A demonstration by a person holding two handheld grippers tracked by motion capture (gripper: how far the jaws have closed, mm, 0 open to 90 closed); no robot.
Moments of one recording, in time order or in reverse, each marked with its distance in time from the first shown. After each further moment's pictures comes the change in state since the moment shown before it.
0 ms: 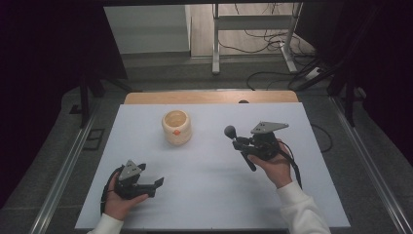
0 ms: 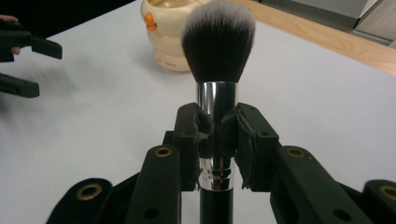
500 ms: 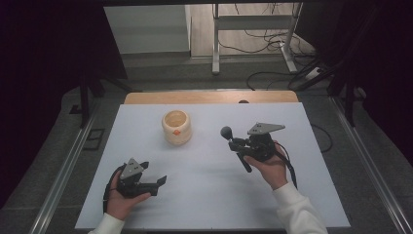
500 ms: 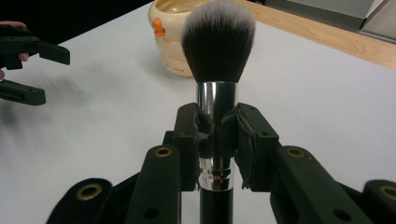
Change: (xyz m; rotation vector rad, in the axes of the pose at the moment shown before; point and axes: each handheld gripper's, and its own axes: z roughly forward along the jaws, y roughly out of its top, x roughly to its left) left arm -0.006 0.010 0.000 -0.028 -0.019 0.004; right arm 0.008 0.000 0.007 -0.010 0.020 0.024
